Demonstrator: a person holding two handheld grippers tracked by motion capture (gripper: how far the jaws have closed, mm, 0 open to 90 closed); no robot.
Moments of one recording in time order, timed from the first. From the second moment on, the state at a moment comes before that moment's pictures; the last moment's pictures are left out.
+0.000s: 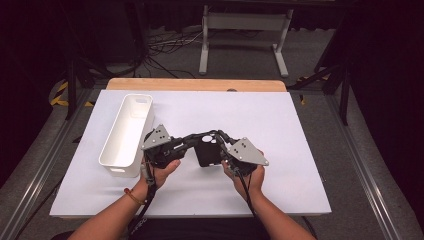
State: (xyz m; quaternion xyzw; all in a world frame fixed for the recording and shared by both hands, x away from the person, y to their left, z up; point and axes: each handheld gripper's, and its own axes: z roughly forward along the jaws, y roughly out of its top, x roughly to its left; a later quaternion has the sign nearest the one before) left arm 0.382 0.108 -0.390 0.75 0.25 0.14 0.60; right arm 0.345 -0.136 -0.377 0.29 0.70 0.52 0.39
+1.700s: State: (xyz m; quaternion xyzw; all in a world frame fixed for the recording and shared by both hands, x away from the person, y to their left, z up) left arm 0.381 0.154 -0.342 0.73 0.22 0.21 0.61; right arm 0.330 -0.206 -0.414 0.28 0.77 0.46 0.35
